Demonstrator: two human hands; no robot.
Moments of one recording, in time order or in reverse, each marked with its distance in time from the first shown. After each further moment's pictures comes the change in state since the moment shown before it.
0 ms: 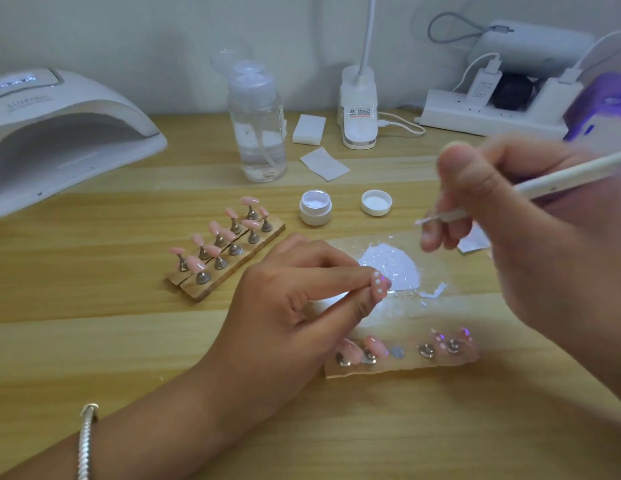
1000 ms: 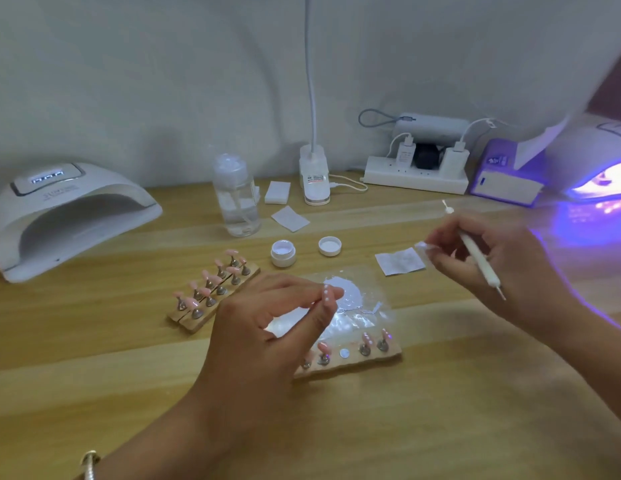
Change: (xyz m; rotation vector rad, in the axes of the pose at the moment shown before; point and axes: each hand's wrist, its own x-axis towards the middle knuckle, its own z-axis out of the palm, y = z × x) left_hand -0.007 0.038 0.001 0.187 0.148 0.082; right_hand -0.027 0.006 -0.092 -0.647 -0.015 0.006
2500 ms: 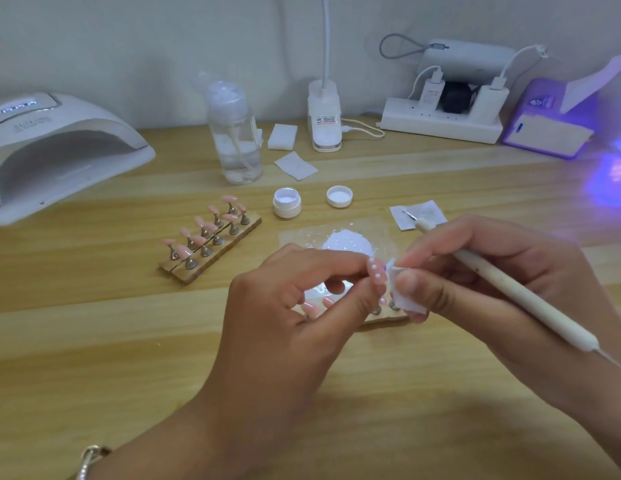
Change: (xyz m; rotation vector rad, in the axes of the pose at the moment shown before) left_hand -0.017 0.026 0.017 -0.072 0.011 -0.086; right_hand -0.045 -0.077 0.025 0.711 -0.147 0.150
